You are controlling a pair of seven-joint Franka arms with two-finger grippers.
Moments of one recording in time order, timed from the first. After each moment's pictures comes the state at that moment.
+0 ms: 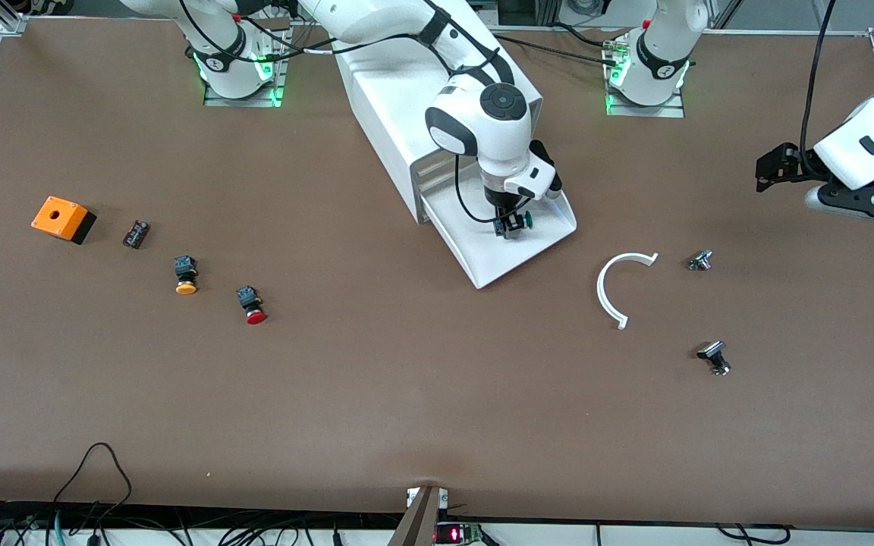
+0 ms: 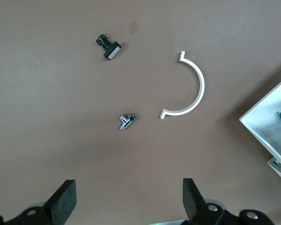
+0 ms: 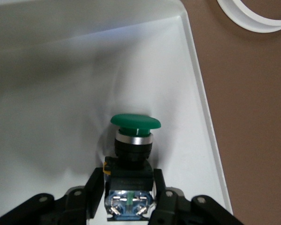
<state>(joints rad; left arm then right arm) 0.16 -0.02 -0.19 -1.73 0.06 1.60 0.18 1.04 0.89 -0.07 -1.20 -0.02 2.28 -0.86</state>
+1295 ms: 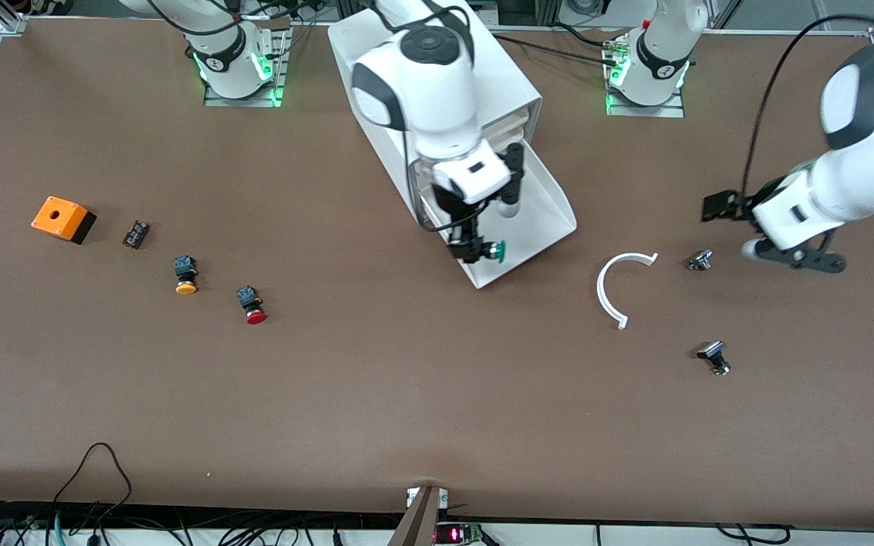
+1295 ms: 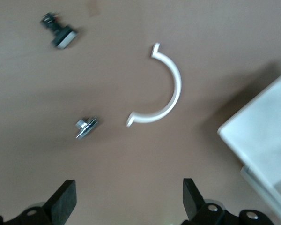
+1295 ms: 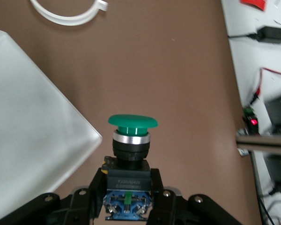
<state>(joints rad) 0.14 0.15 -0.23 -1.81 -0.06 1.78 0.04 0.91 0.59 -0.18 -1.27 -0.04 2.23 -0.57</state>
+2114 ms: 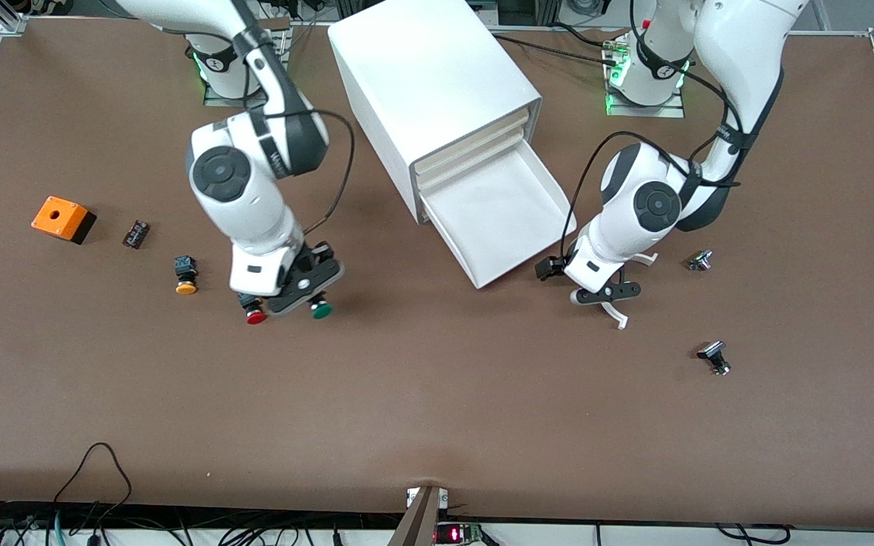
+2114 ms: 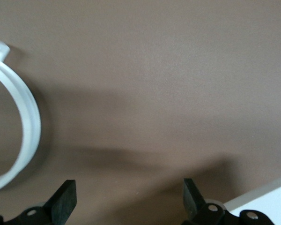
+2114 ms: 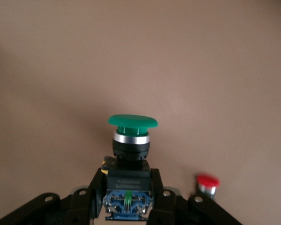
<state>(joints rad) -0.10 0.45 -0.32 -2.01 -0.06 2.48 -0.58 0.59 0.42 -0.19 -1.77 0.07 2.26 -0.16</state>
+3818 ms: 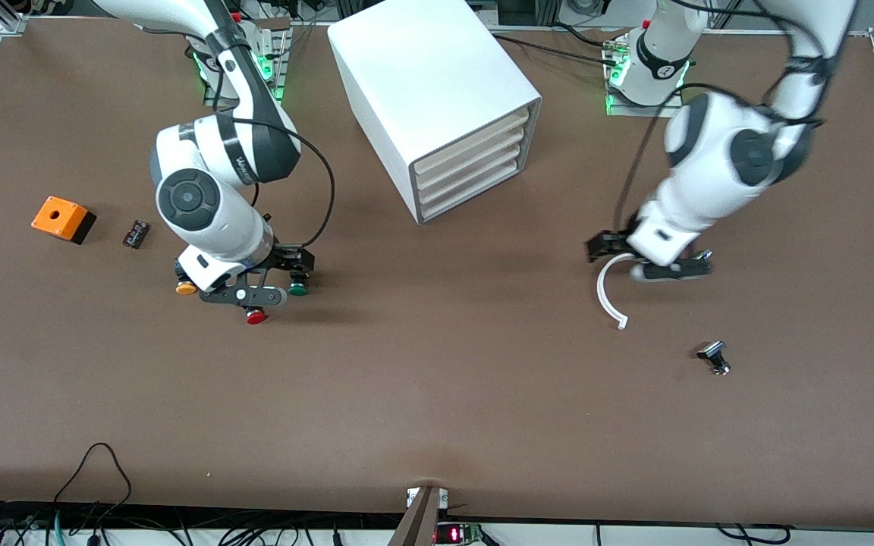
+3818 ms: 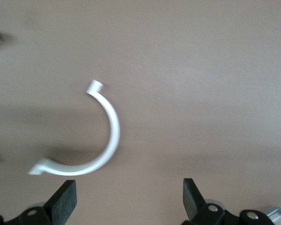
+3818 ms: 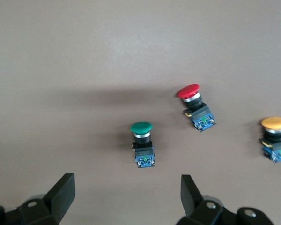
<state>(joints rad) 0.14 0.12 -0.36 -2.06 -0.15 2.21 -0.23 0.56 0.40 -0.21 -1.65 0.07 1.96 0.40</state>
